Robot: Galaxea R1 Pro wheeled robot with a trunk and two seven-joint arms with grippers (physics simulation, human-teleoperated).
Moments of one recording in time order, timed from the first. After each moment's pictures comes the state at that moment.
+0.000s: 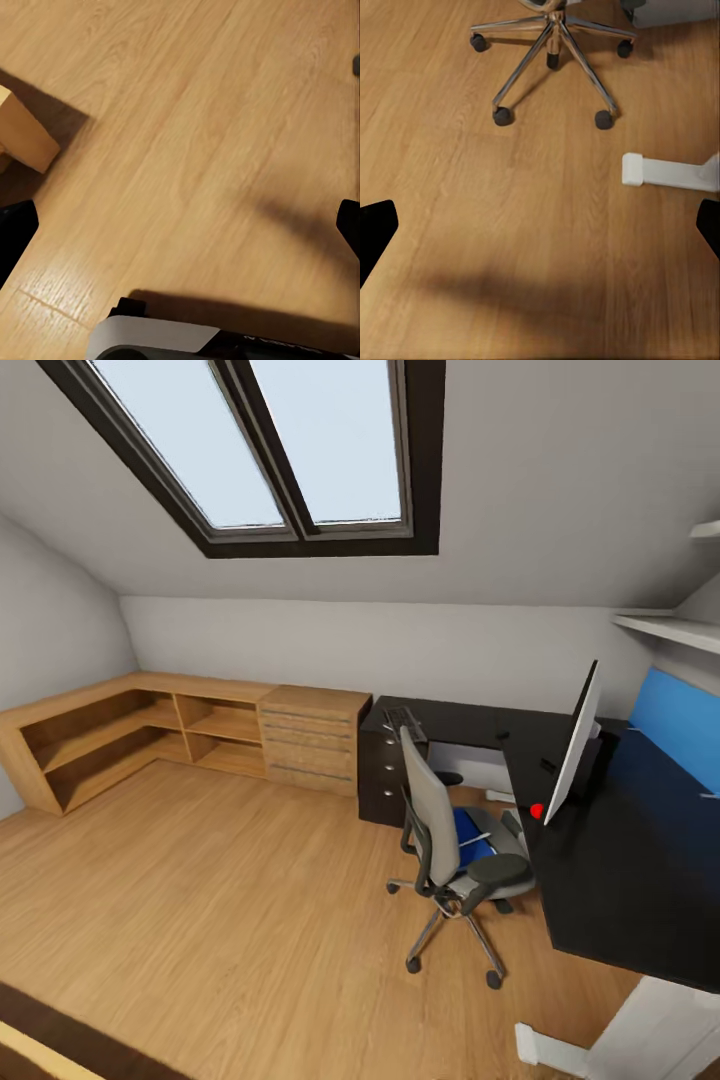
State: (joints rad) left arm -0.01 -0.03 0.01 -0.37 0.20 -0.41 0.00; right arm -0.05 0.07 0.00 -0.32 0.00 -0.65 -0.17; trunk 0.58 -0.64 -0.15
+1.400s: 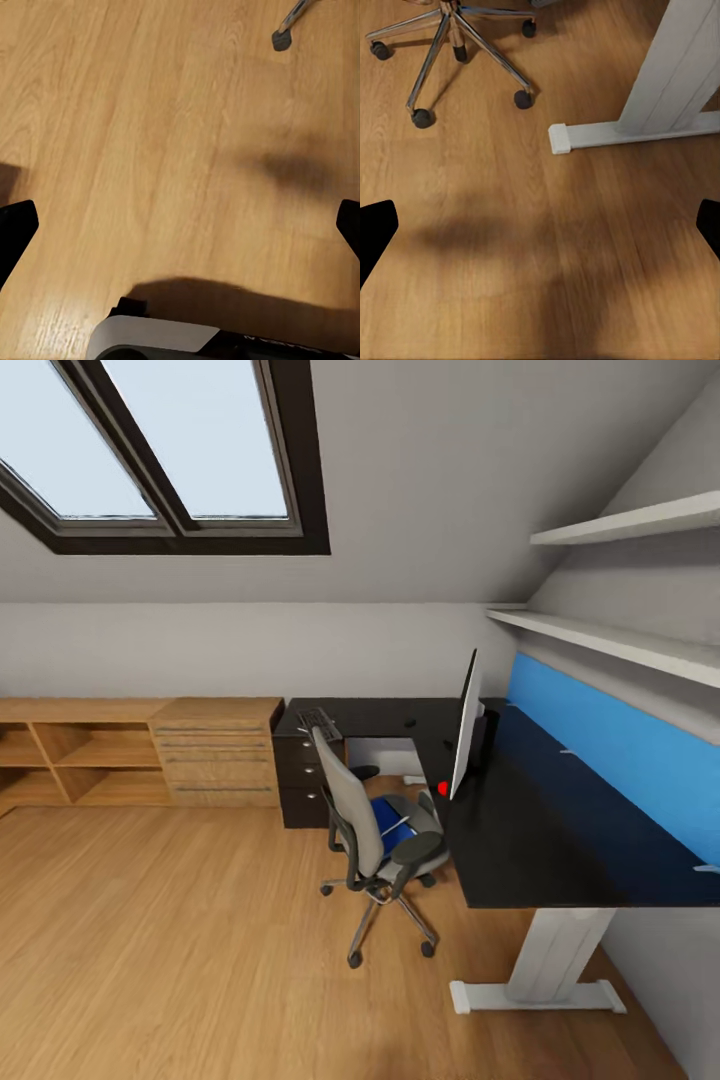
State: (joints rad) left arm -0.01 -0.03 0.01 -0.37 0.20 -0.41 0.00; right arm -0.05 0.07 0.00 -0.31 0.00 -0.65 -0.17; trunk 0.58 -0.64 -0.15
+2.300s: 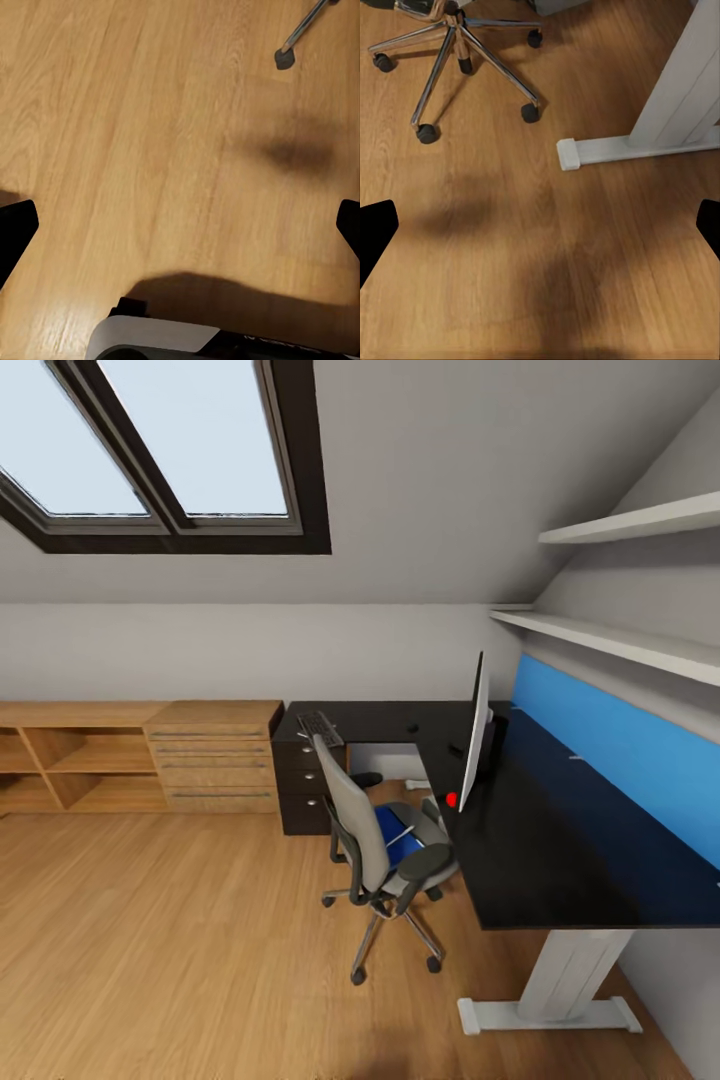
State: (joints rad) left arm -0.01 -0.03 0.01 -0.37 0.20 -0.41 0.00; right arm -0.05 0.07 0.00 -0.31 0.00 -0.65 -0.17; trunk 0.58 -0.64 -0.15
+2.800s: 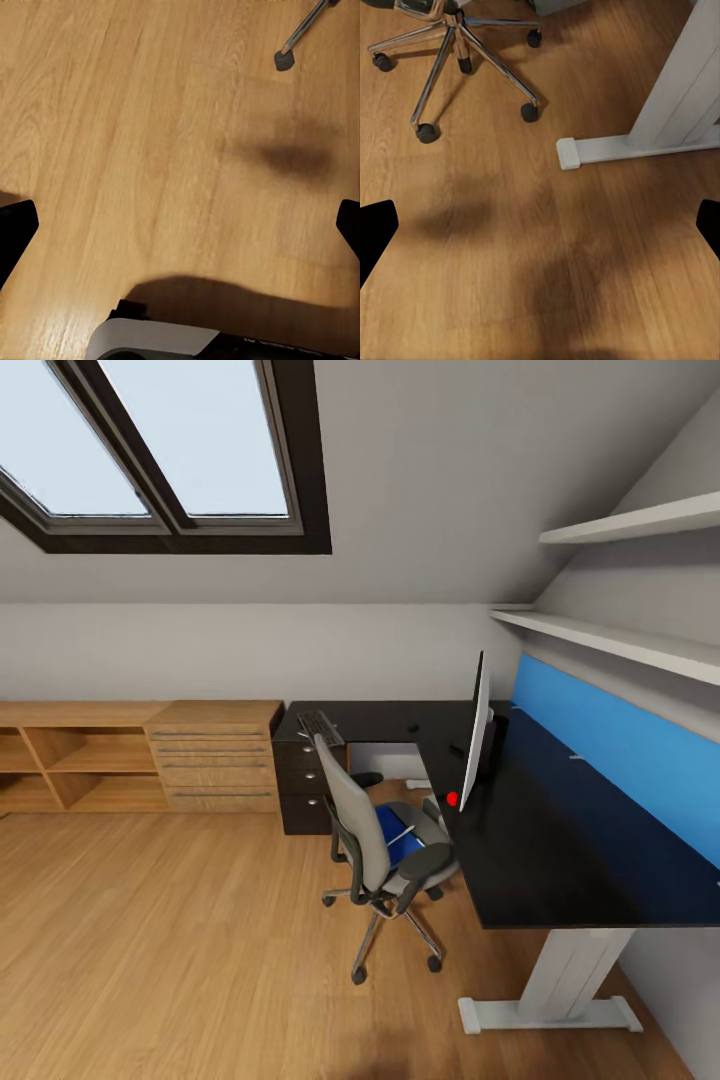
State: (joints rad) left arm -0.01 -0.03 0.00 -0.37 0.20 -0.41 0.00; right arm -0.05 0.07 0.00 -0.31 0.00 -0.65 -0.17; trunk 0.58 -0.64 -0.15
